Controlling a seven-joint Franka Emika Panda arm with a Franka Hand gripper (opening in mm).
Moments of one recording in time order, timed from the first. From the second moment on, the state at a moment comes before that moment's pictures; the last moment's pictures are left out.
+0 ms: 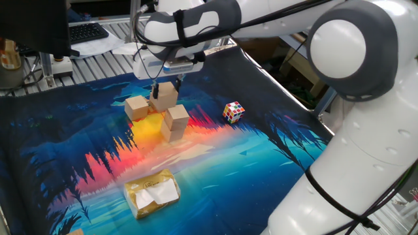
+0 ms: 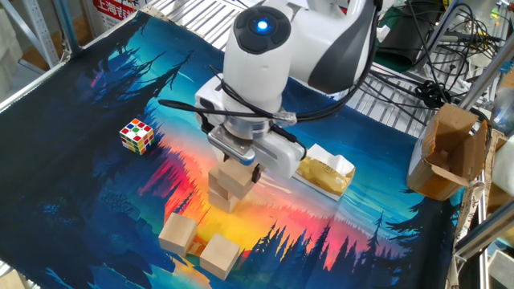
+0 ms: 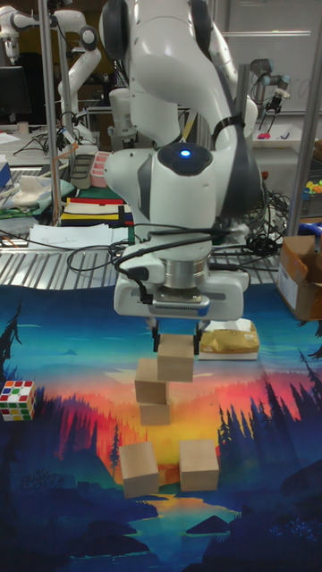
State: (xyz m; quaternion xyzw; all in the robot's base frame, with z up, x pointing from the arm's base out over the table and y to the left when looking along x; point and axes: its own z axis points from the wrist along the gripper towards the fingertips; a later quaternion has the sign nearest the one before) arm 0.529 0.044 0.236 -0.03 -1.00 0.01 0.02
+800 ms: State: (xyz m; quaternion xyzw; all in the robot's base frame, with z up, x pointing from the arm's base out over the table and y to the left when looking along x) arm 0.523 0.025 0.238 -0.03 -1.00 0.01 0.02
